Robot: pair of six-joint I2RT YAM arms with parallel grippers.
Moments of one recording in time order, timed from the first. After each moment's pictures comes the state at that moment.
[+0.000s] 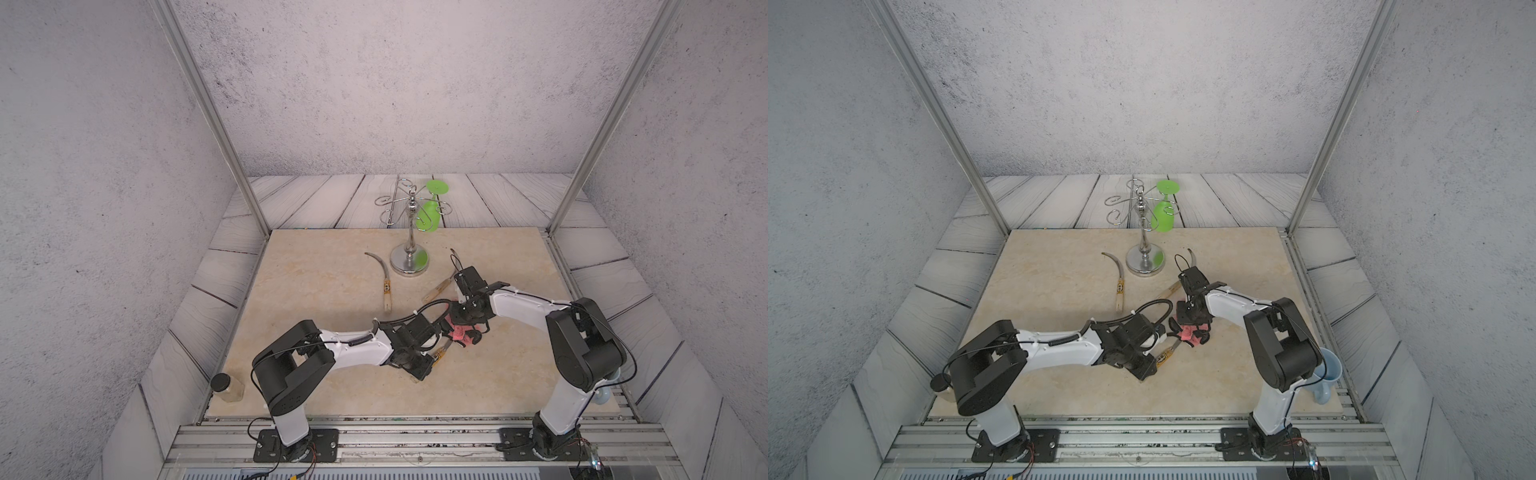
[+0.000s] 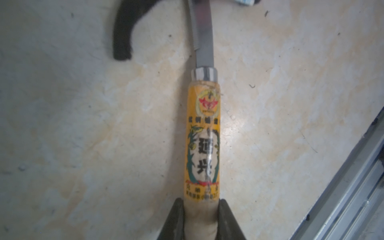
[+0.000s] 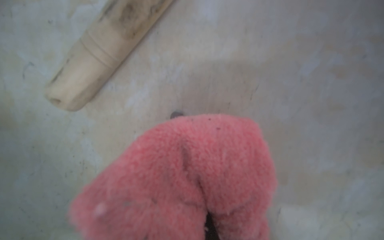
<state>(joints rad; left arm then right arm) -1.00 1.74 0.95 -0.33 0.20 -0.32 0.48 1.75 1.03 -0.53 -0.07 0.42</state>
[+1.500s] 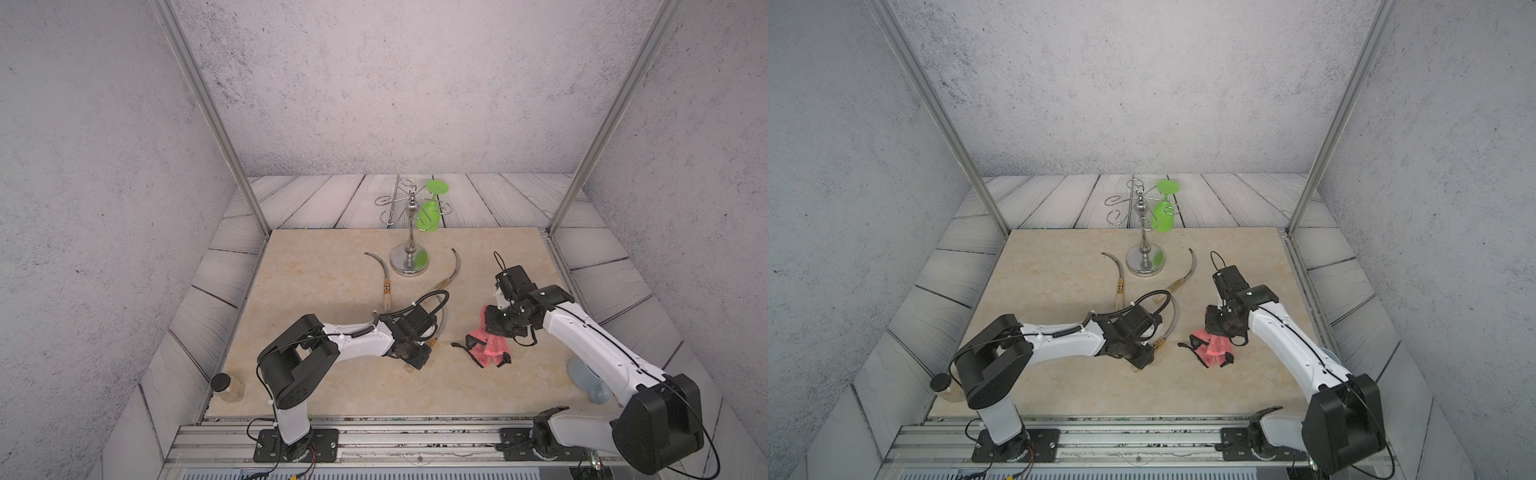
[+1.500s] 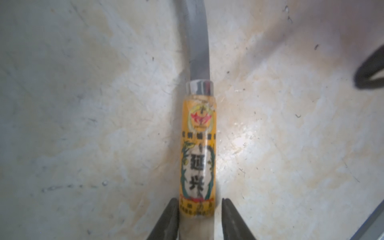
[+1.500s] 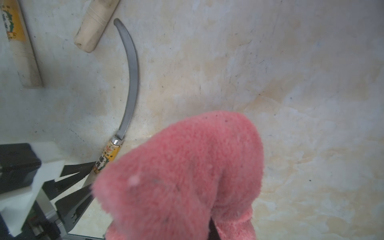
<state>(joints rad) -0.95 1.80 1.03 -0.38 0.12 -0.28 0.34 1.28 1.02 -1.00 -0.10 0.44</state>
